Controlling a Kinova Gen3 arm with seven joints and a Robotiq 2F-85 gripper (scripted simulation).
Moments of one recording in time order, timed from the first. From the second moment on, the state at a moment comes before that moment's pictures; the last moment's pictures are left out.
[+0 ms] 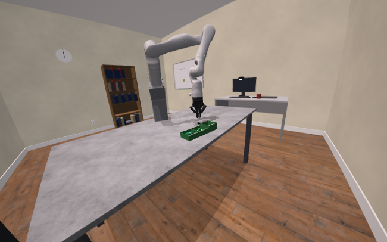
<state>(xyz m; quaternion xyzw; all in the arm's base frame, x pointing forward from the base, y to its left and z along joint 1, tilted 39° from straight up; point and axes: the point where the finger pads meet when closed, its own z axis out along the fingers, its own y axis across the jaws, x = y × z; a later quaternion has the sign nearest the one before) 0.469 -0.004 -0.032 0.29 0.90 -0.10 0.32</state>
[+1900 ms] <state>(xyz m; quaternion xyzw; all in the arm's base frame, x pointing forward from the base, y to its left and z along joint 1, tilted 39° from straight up) 0.541 -0.013 0.035 0.74 0.58 0.09 0.32</state>
